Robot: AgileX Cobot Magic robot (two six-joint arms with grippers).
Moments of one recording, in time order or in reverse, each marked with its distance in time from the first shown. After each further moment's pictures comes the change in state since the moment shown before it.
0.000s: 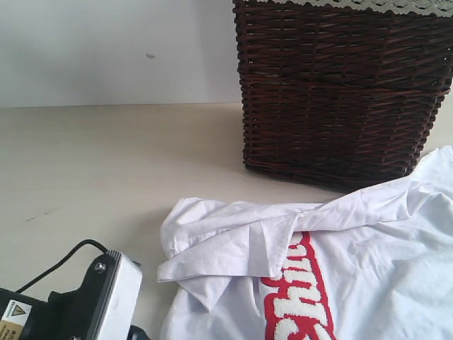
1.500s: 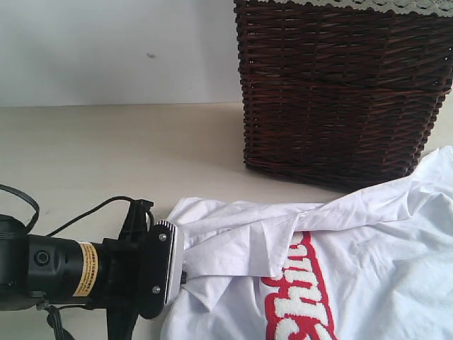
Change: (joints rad) left arm 0.002 0.292 -0.161 -0.744 0.359 1.001; right arm 0.000 0.000 0.000 0.000 0.000 0.000
